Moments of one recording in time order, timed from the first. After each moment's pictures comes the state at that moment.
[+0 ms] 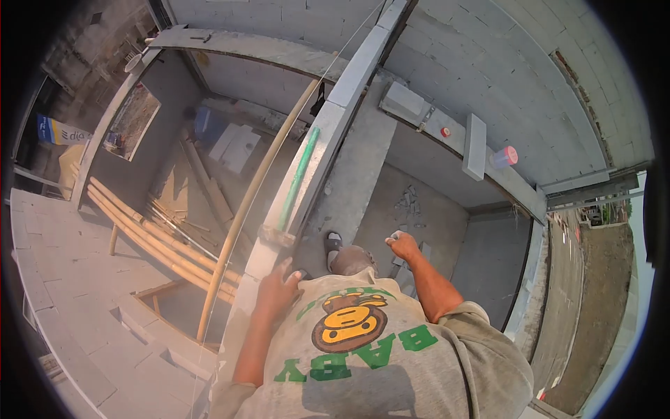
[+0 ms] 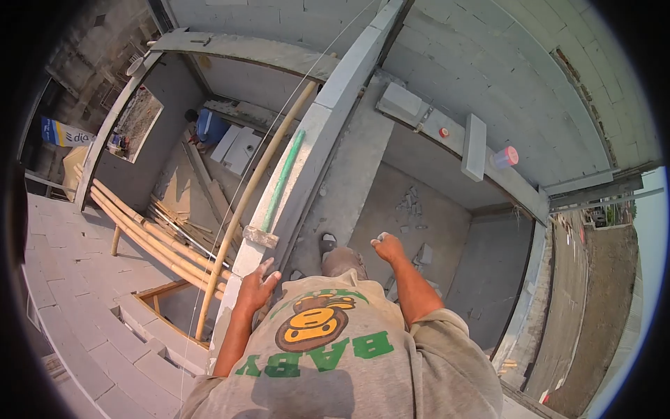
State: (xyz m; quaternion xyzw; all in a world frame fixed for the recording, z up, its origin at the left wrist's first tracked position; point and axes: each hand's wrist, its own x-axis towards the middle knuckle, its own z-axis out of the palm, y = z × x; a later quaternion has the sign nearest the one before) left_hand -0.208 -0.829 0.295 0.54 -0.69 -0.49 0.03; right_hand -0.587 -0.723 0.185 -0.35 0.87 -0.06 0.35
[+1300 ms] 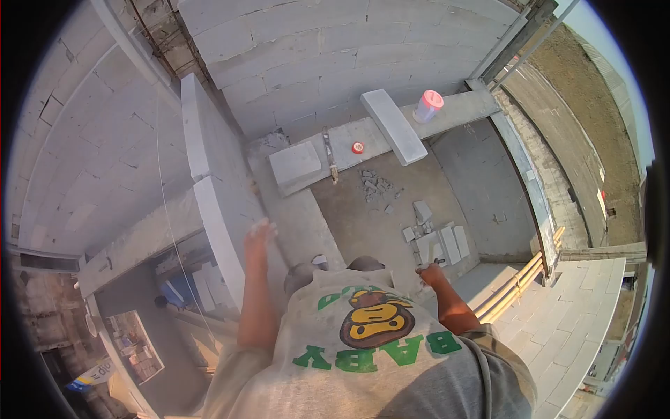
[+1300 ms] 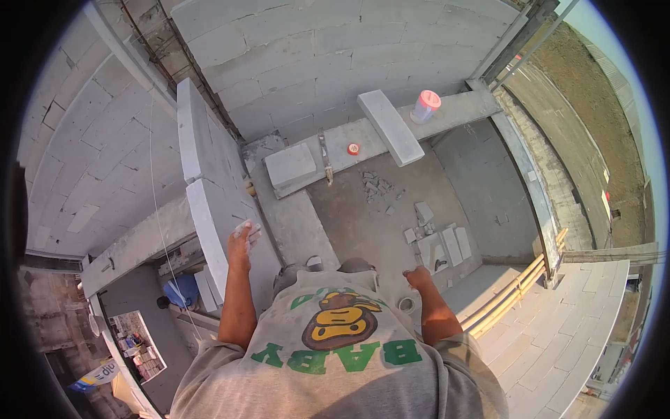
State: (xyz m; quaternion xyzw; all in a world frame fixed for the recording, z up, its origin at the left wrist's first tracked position) left_hand -0.929 -1.327 0.213 0.36 -0.58 -0.73 0.05; right_hand -0.973 -0.815 0.166 0.18 0.88 -0.21 0.38
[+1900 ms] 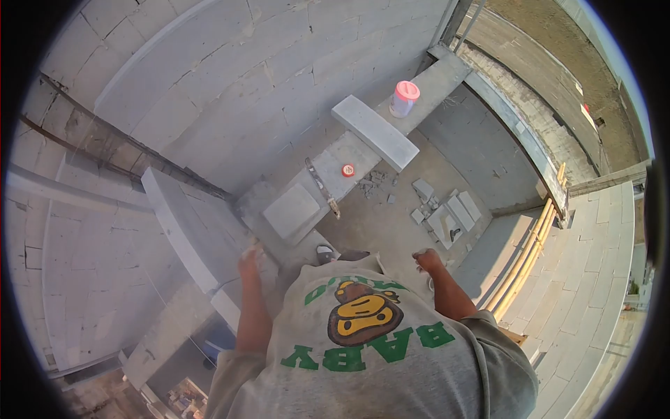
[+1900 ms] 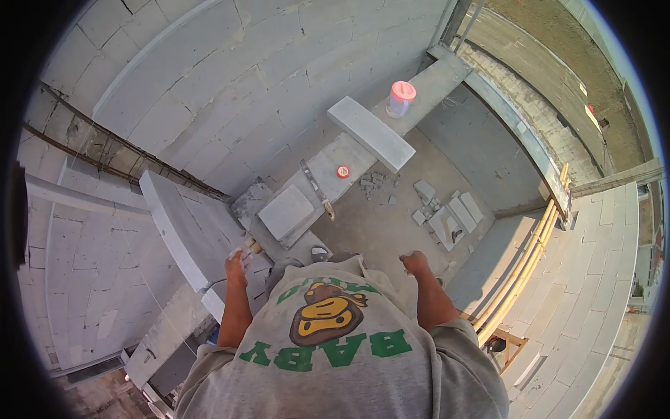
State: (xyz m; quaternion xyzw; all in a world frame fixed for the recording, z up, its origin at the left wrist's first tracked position) left_hand -1.160 -1.479 0.110 0.41 -0.59 -0.69 -0.02; right_hand -1.131 -0.918 0.104 0.35 0.80 -0.37 0.33
